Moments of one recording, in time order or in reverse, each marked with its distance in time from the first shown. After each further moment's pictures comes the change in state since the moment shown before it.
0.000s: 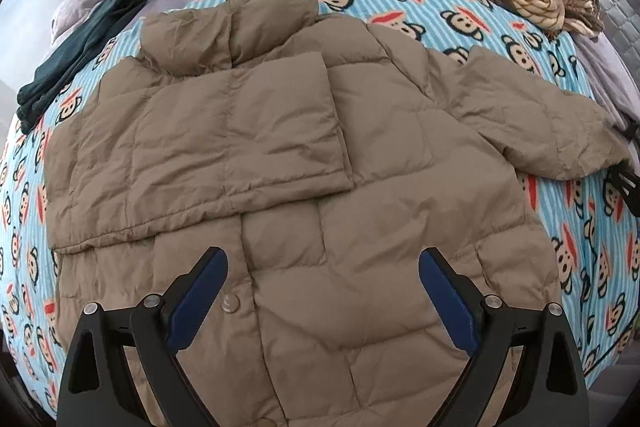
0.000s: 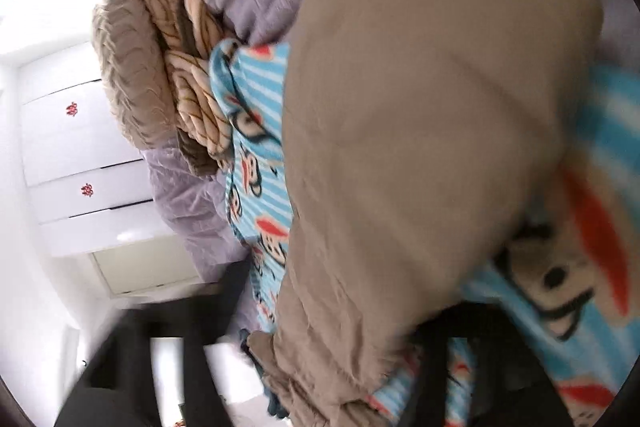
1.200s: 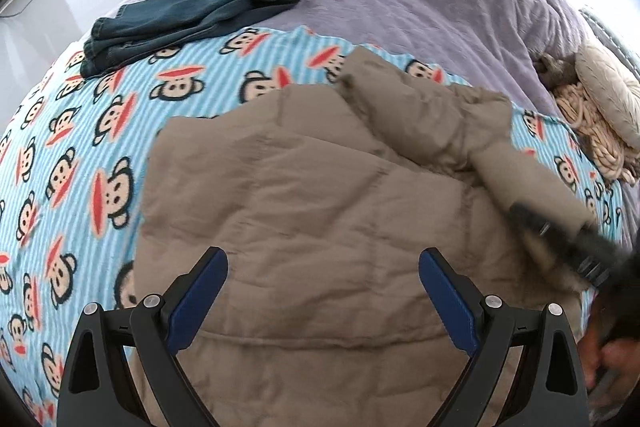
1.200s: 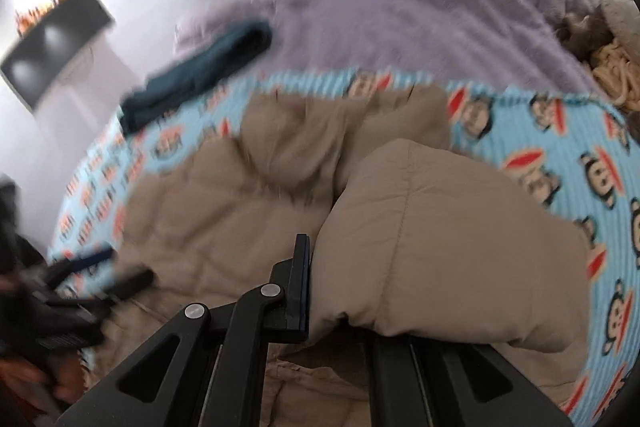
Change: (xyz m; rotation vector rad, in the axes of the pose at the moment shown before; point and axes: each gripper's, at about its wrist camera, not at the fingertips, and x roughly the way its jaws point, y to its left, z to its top) left arm 0.003 0.228 0.030 -0.328 -0.165 -0.002; right arm 0.237 0.157 -0.468 -1.481 0.451 -0.302
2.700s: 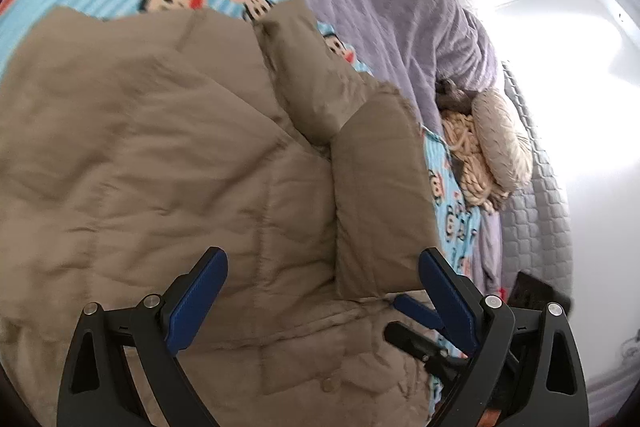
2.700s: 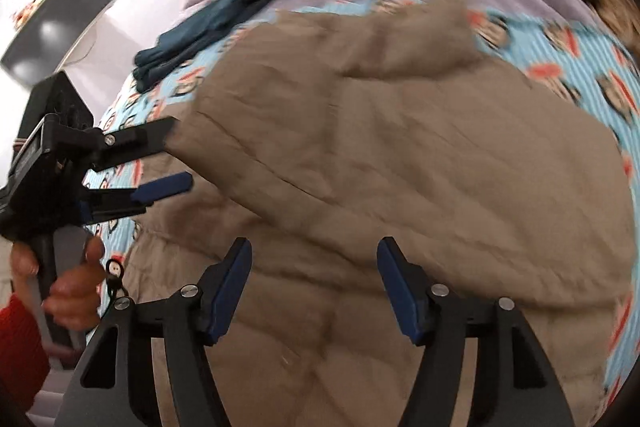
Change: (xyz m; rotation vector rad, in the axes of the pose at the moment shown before) left arm 0.052 0.019 0.008 -0.234 0.191 -0.651; right arm -0.017 0.003 -0.057 0.090 0.137 0.061
